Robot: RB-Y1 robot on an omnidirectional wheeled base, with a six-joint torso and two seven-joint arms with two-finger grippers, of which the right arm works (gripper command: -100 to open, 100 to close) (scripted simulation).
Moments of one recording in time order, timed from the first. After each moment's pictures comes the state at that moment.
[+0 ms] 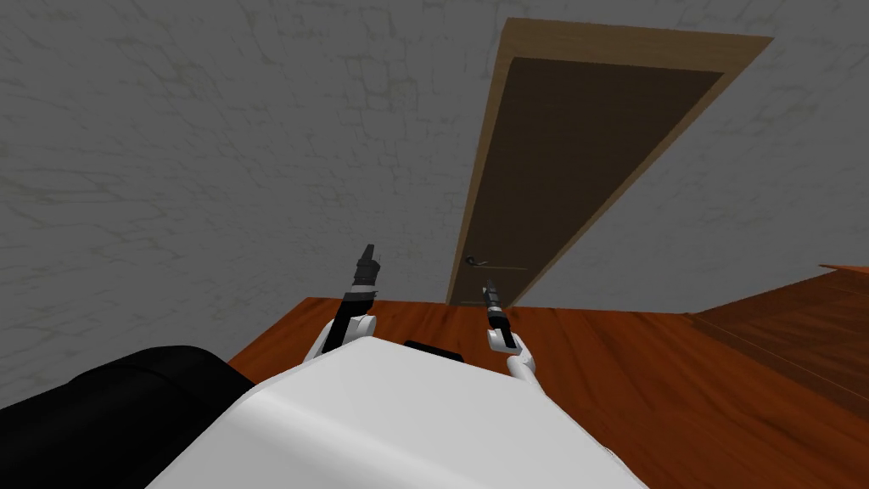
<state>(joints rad) -0.11 -0.20 -0.01 -0.95 0.01 -0.65 -0.13</state>
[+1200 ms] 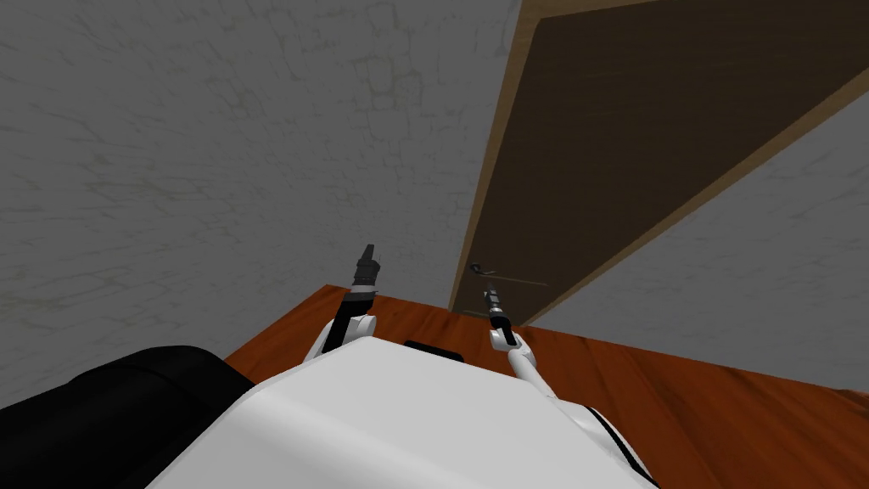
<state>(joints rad) -0.25 -0.24 -0.03 -0.64 0.00 -0.70 -0.14</state>
